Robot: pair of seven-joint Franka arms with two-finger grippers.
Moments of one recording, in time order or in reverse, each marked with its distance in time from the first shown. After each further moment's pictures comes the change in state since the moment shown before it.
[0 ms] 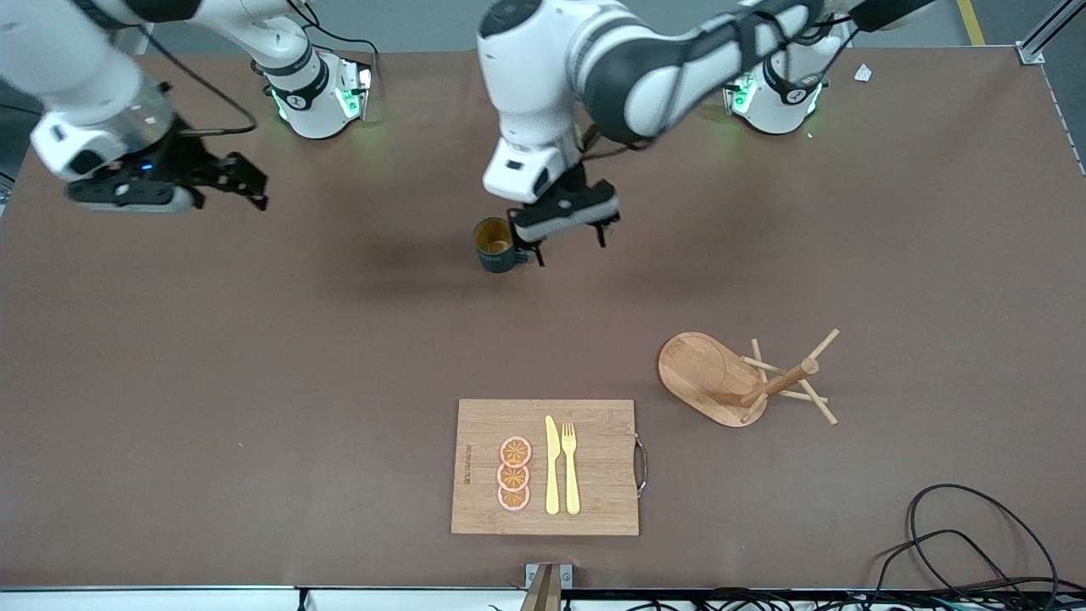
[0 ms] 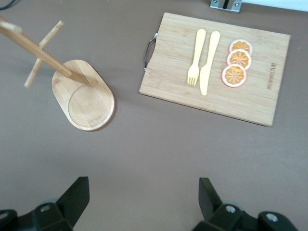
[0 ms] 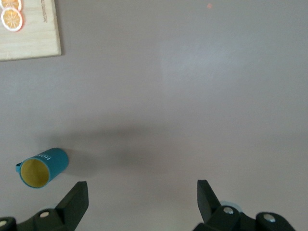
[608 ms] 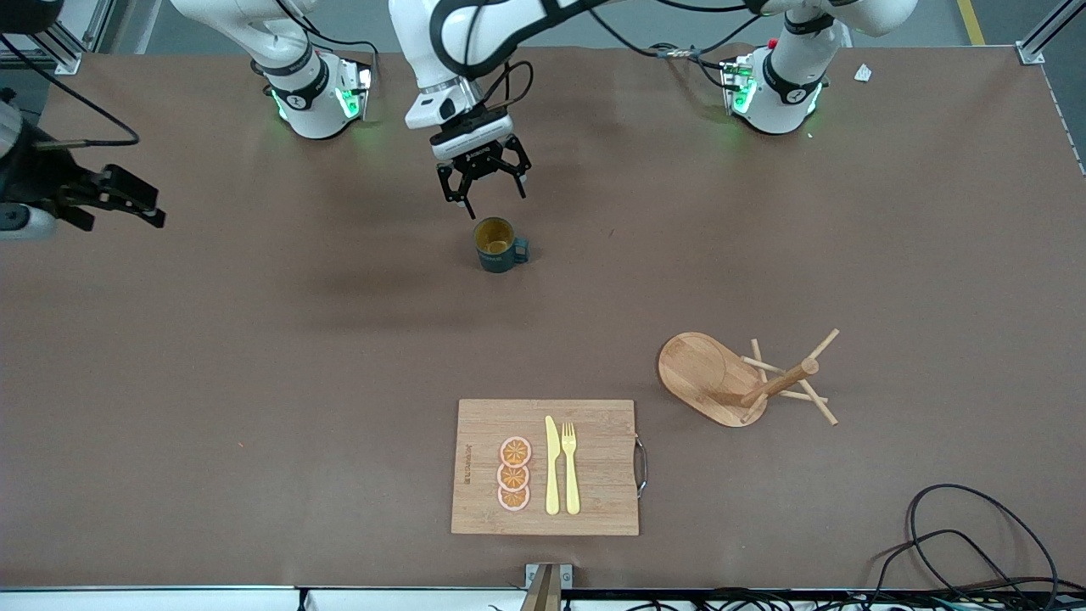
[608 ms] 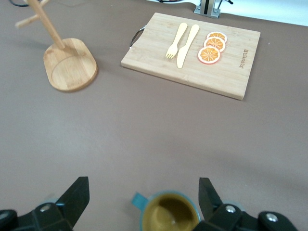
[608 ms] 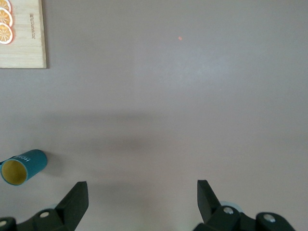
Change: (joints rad) left arm -0.630 0.046 0.386 0.015 0.140 -0.016 -0.481; right arm -0.174 0.242 -0.047 0.442 -0.004 -0.252 -0.308
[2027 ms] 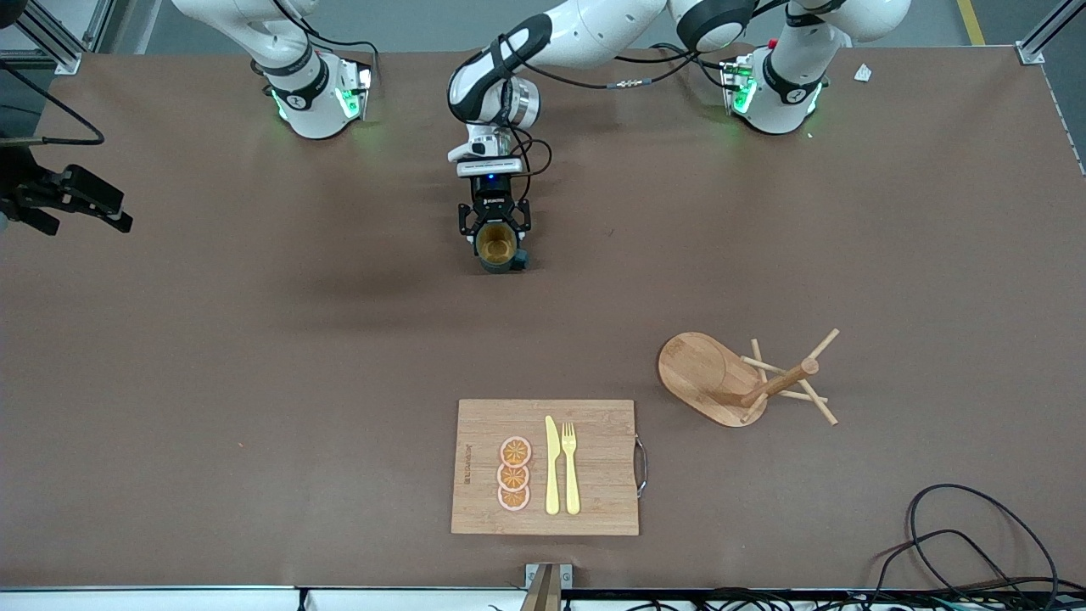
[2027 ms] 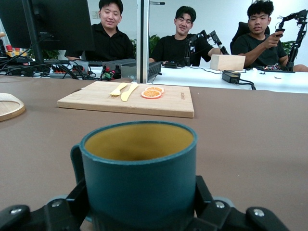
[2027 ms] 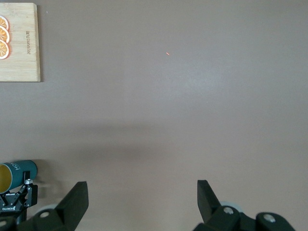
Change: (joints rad) left arm -0.363 0.343 0.314 -0.161 0.745 0.003 -0.617; right arm -0.063 0.003 -0.011 0.034 -0.004 0.034 -0.081
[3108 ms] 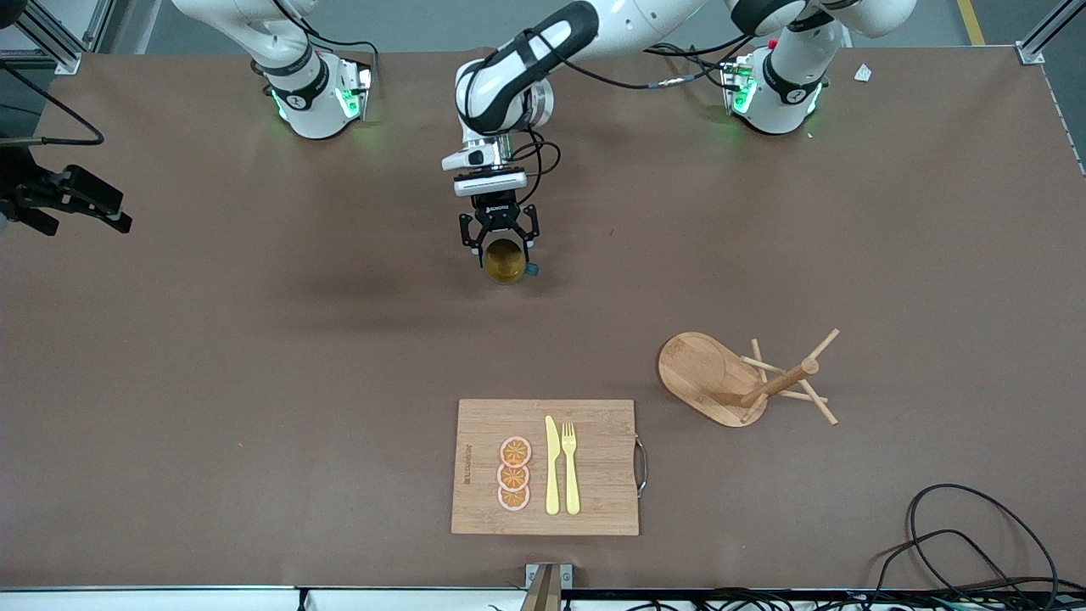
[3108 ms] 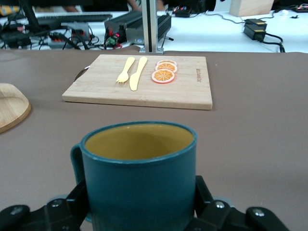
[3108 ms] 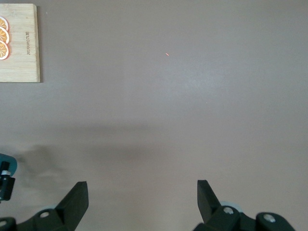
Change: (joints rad) left arm 0.208 -0.196 -0.083 -0.095 -0.176 0.227 0.267; right arm 0.000 0.000 -0.001 0.000 -0.001 0.003 0.000
